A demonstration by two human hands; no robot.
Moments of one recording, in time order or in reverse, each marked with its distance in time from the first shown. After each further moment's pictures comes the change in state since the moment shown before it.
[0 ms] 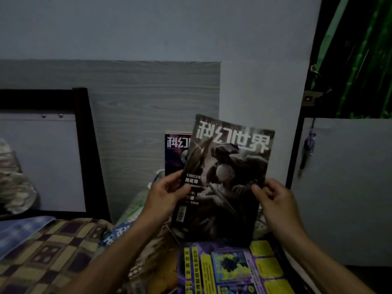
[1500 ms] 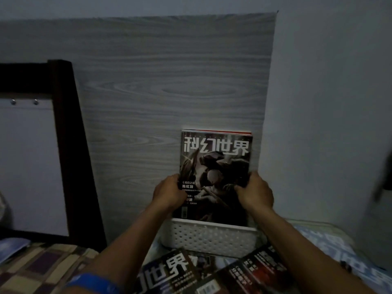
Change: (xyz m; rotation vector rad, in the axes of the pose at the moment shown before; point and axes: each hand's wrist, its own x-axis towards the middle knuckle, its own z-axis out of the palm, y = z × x) left_hand 0.205 -0.135 -0.075 0.937 0.133 -0.233; right_hand 0.184 0.131 0.188 -0.670 -0.071 0.290
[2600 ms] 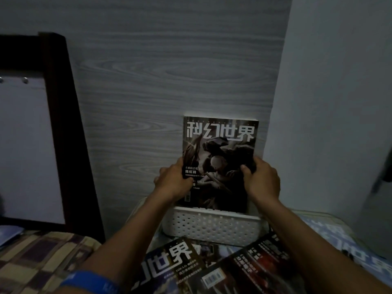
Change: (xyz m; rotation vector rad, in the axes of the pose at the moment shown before) left_hand -0.001 -0.003 -0.001 -0.034 -0.066 0.051; right_hand -0.002 0.000 0.005 0.073 0.234 -0.158
